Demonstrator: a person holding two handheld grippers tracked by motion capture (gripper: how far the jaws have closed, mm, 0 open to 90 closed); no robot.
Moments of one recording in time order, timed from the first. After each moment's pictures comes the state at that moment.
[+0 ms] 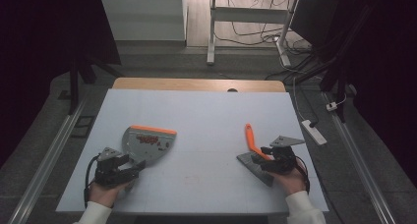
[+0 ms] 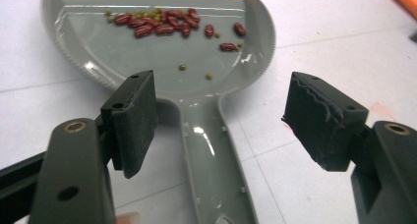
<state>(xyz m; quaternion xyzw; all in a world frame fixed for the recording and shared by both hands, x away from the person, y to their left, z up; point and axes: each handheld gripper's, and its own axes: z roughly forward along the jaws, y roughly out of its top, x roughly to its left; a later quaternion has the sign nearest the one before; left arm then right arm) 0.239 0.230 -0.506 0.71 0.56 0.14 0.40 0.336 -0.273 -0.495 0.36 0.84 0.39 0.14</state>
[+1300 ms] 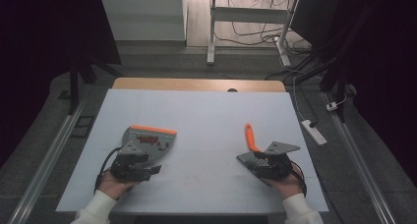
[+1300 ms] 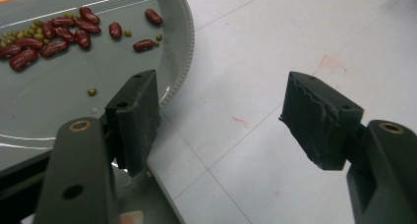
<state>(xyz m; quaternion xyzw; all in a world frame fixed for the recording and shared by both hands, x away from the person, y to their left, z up) 0.266 0.205 -0.508 0.81 0.44 0.07 0.38 0.318 -0.258 -0.494 0.30 0.85 0.40 0.14</state>
